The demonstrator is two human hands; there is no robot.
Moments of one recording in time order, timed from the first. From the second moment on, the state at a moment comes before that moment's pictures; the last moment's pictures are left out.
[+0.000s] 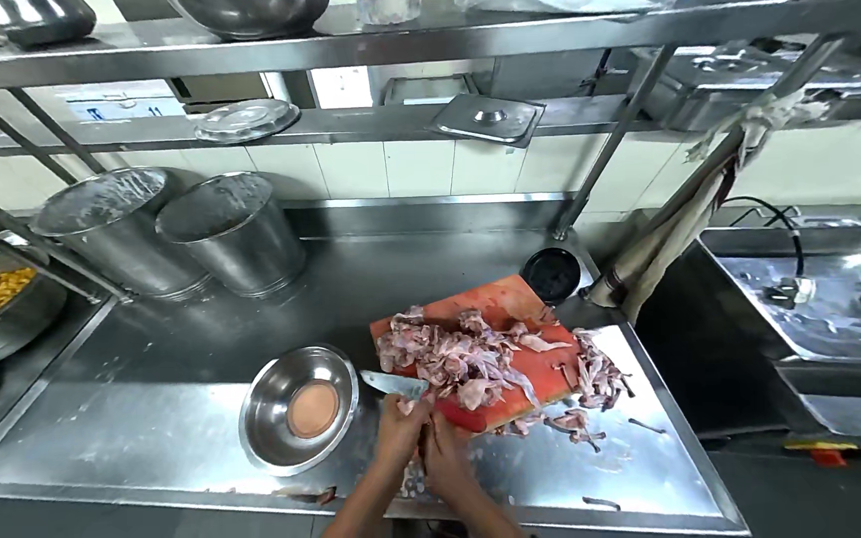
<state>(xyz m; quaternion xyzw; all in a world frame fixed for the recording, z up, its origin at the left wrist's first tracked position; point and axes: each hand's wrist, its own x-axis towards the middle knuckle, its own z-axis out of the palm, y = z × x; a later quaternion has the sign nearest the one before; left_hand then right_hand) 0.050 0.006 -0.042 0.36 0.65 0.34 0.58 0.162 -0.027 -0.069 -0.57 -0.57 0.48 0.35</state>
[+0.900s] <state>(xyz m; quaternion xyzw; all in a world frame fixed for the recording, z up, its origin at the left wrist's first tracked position) 0.017 0.006 -0.090 0.57 0.75 -0.06 0.35 0.176 0.035 -0.065 -0.59 -0.76 0.26 -0.05</state>
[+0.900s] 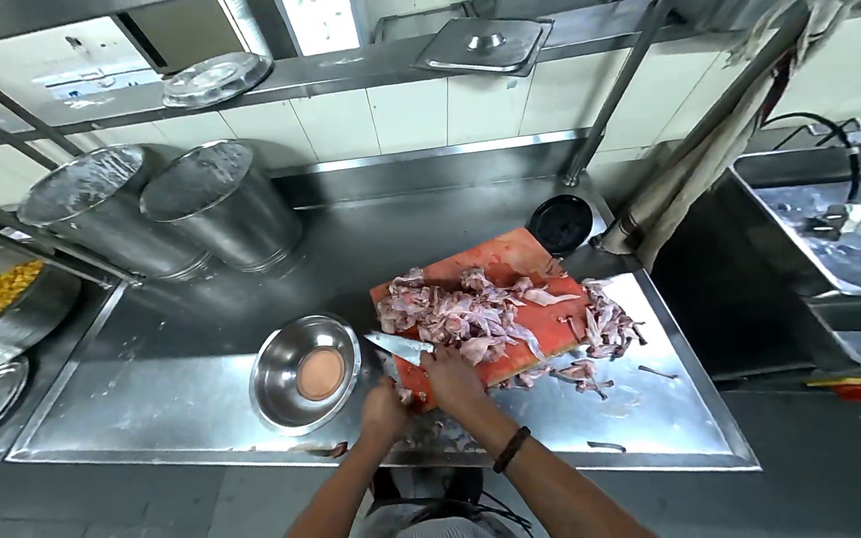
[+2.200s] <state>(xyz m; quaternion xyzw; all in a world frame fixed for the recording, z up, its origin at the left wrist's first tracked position) 0.050 0.007 -0.082 0.54 0.78 -0.15 0.28 0.189 -0.078 -0.050 -0.67 -0.62 0.40 -0.11</state>
